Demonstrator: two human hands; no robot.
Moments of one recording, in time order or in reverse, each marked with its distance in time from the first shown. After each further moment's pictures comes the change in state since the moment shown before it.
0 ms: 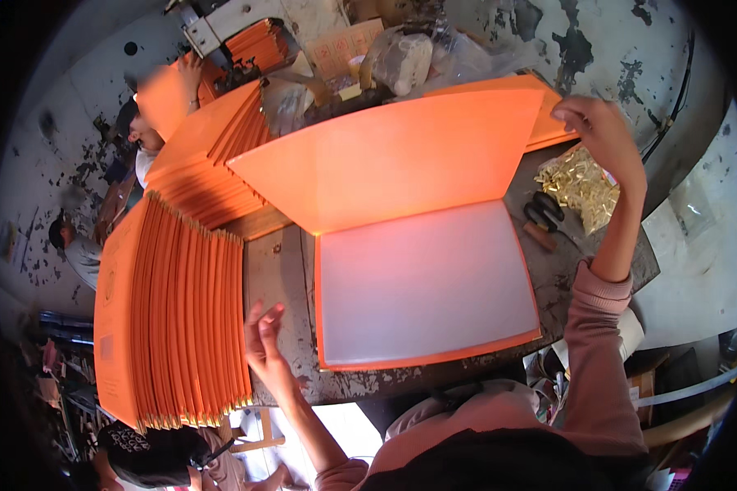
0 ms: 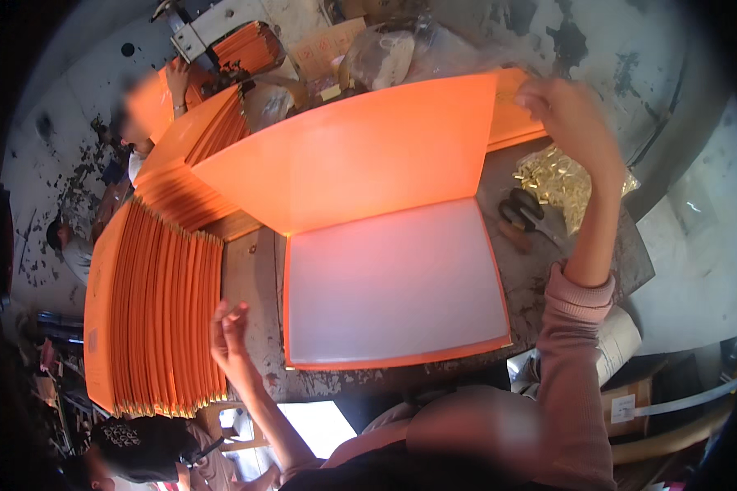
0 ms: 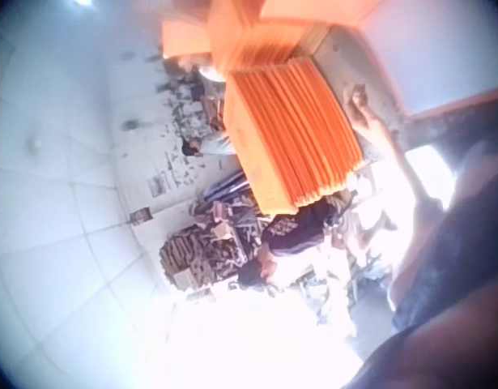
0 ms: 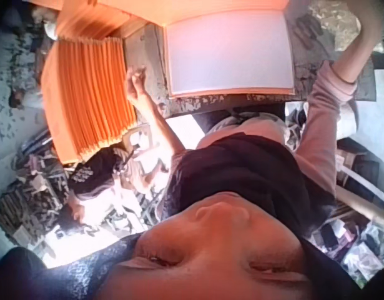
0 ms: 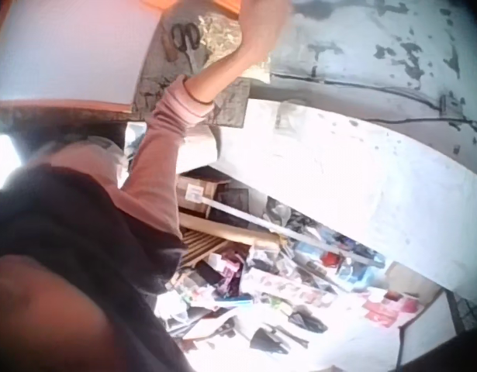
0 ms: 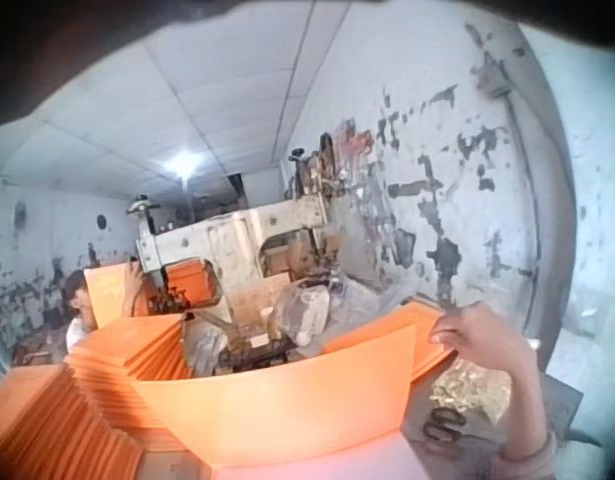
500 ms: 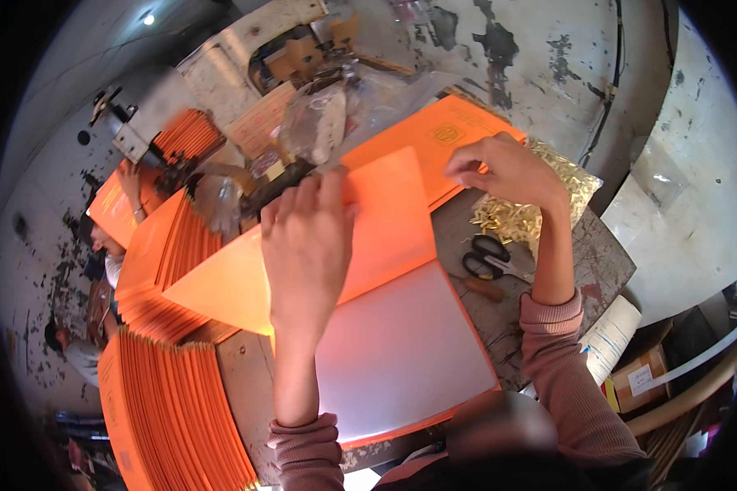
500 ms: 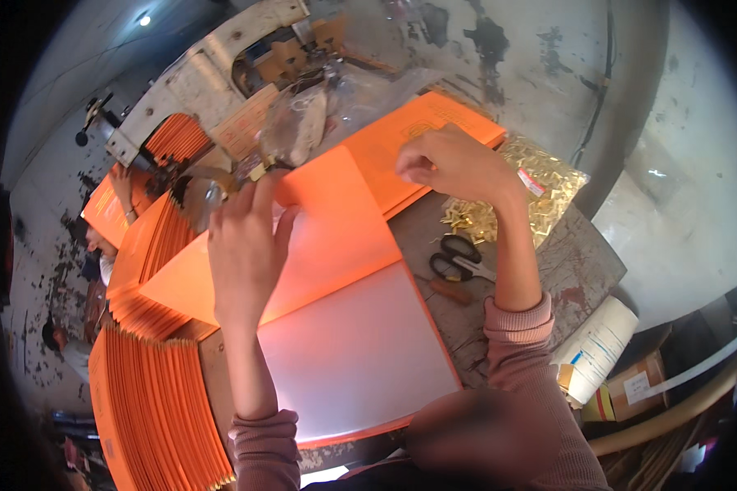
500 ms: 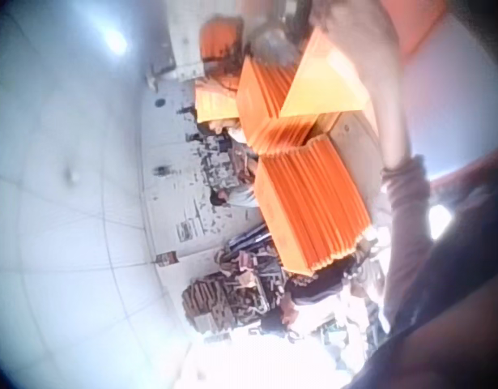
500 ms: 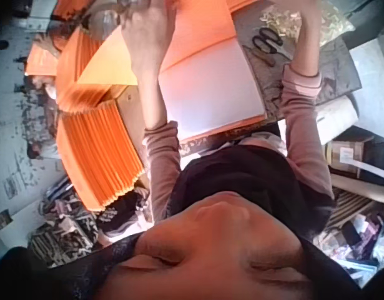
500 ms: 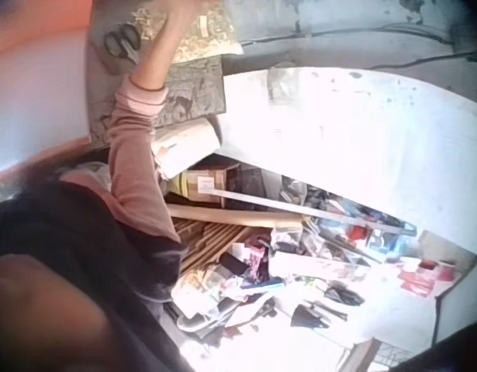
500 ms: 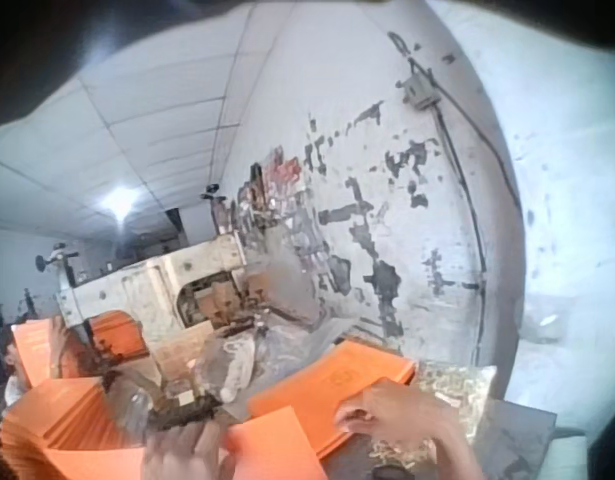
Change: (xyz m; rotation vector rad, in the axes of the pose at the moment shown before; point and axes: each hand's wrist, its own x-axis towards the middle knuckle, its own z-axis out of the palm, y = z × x) left_hand 0.084 0.146 0.274 0.973 -0.420 1.117; right_hand 0.022 0.047 0.019 0.201 -0.199 -0.097
